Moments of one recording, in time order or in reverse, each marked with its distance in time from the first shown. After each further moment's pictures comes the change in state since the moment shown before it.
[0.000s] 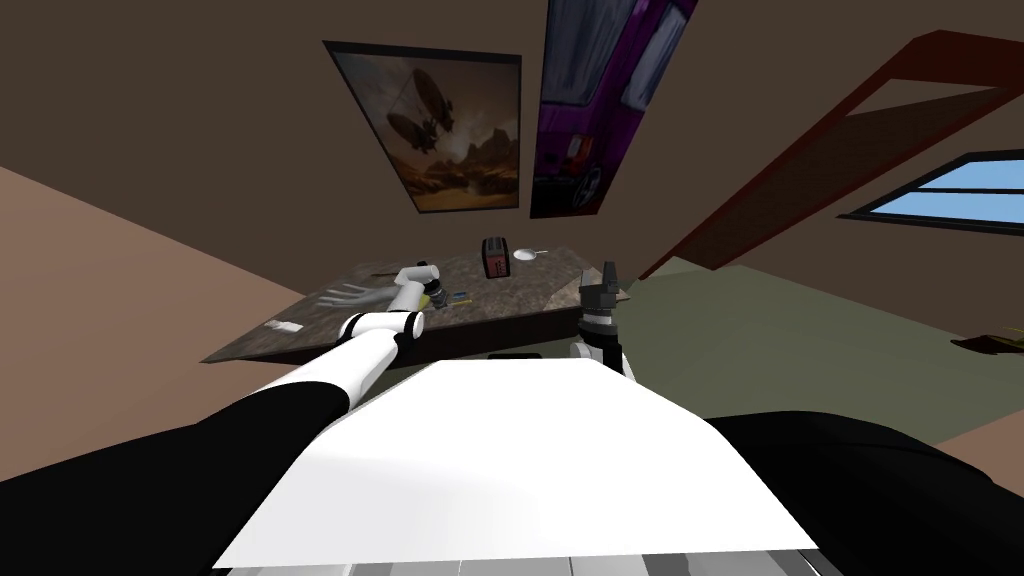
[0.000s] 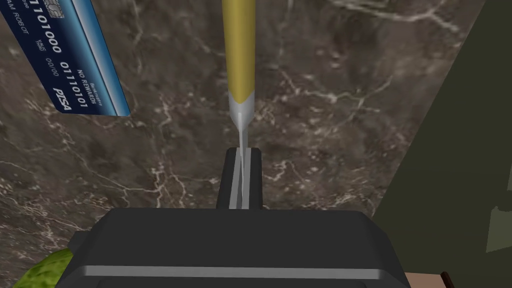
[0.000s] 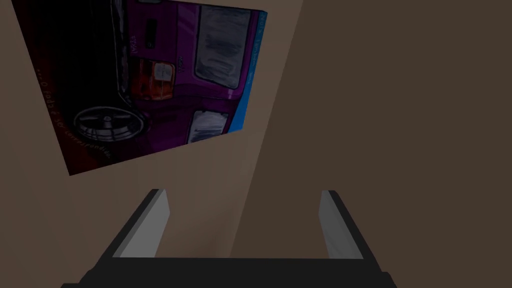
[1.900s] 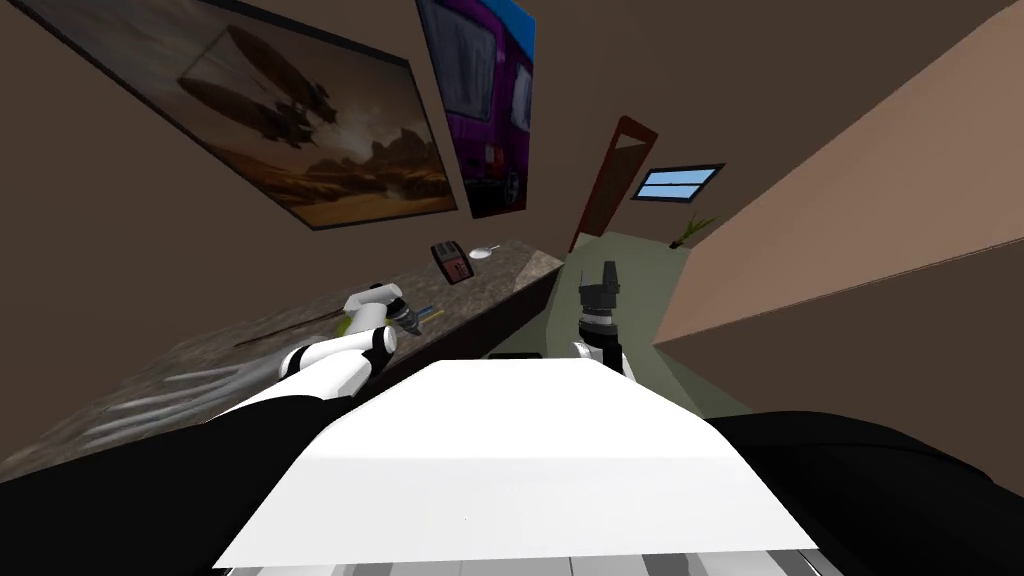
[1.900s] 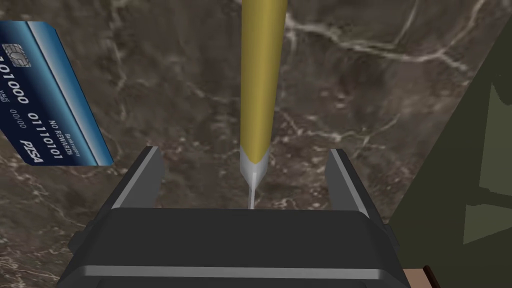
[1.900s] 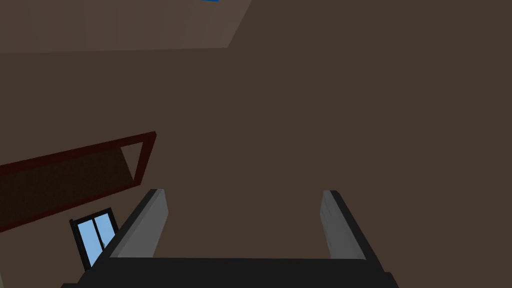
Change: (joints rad) left arm 0.225 0.162 0.294 0.068 -0.012 0.003 0.116; right arm 0.000 0.000 0.000 0.000 0.000 0.000 0.000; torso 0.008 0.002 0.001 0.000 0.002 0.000
